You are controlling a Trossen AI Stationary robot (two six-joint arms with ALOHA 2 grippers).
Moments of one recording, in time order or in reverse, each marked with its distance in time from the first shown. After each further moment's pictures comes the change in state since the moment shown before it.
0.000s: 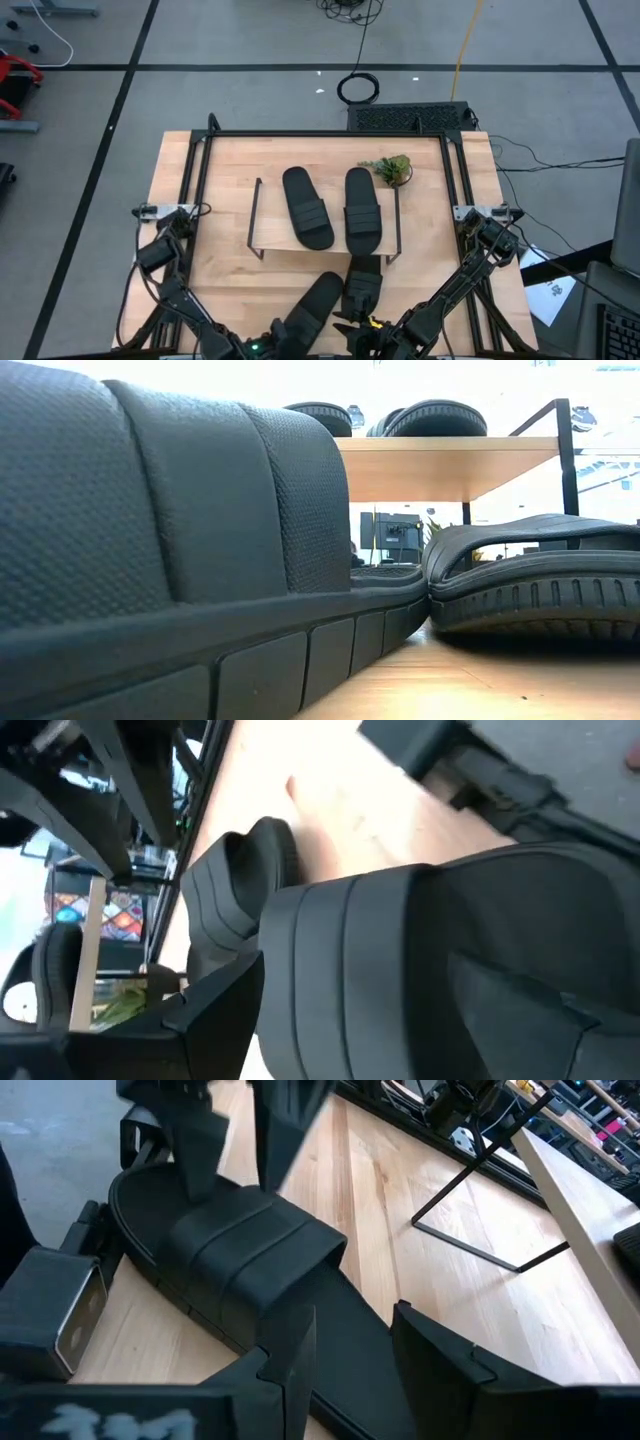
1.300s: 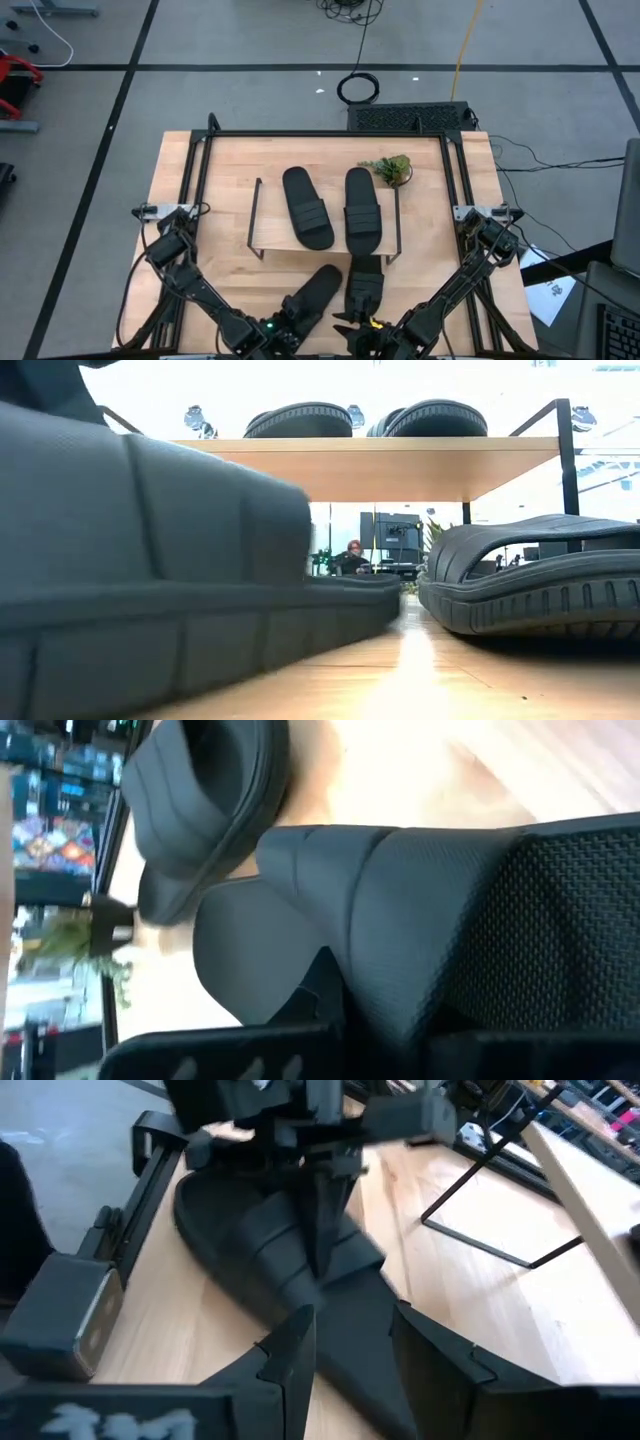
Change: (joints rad) left arm 0.122 0.000 -0.032 -0.121 0.104 -0.134; right arm 0.005 0.000 0.000 0.005 -0.020 0.026
